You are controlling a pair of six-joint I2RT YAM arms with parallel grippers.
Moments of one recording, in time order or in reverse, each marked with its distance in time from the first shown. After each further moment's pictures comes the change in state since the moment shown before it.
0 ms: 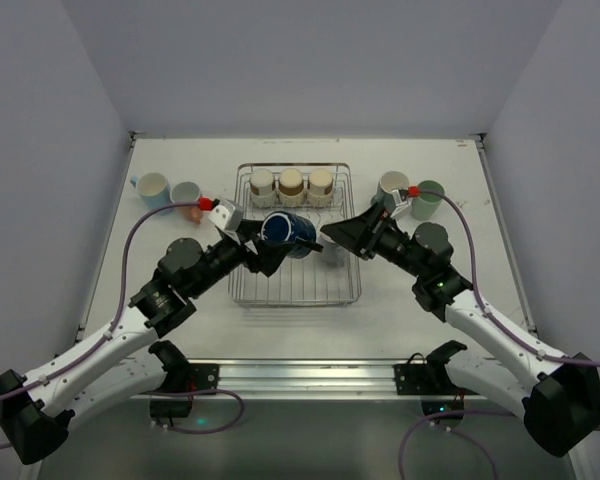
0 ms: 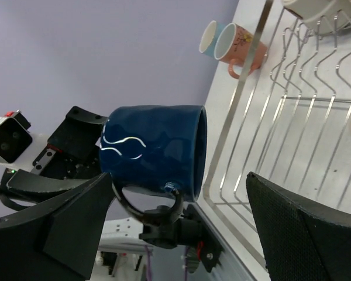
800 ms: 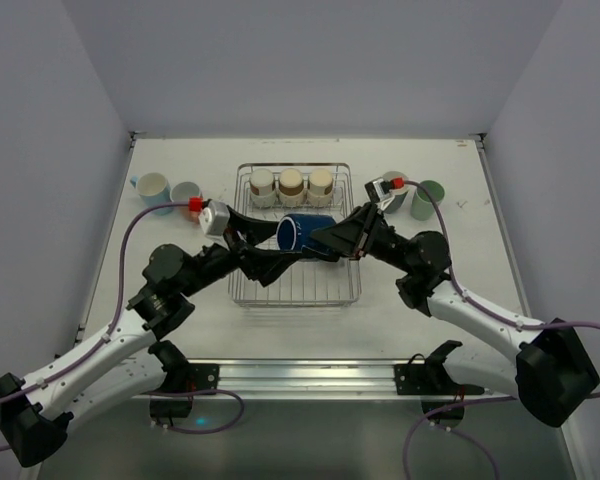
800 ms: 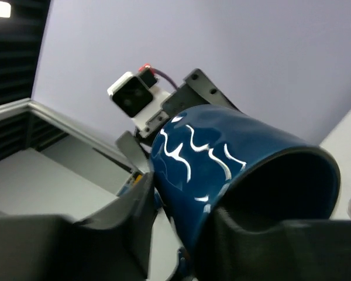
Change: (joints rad) left arm 0.000 -0.037 -0.020 0.262 0.267 -0.136; right arm 0.118 0.162 0.002 0.640 -0.195 0.369
